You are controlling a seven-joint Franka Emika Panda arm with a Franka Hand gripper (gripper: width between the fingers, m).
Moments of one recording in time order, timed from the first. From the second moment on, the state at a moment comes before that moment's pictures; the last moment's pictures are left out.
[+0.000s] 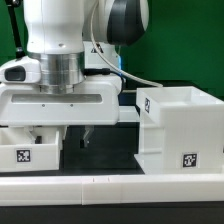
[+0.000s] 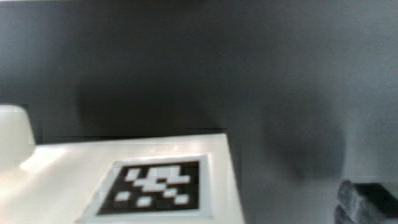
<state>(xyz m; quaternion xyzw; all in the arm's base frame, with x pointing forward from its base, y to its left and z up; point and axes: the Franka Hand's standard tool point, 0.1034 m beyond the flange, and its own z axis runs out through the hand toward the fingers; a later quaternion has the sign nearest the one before) 0.503 -0.093 0.007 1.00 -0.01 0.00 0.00</state>
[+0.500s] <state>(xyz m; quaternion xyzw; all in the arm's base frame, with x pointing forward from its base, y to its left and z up) 0.503 -0.093 0.007 1.00 -0.01 0.00 0.00</state>
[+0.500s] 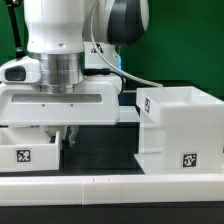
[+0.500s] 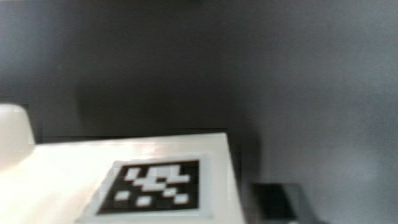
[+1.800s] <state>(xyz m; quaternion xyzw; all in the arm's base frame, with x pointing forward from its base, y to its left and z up) 0.510 -0.069 0.033 1.00 0.08 -0.01 0.00</state>
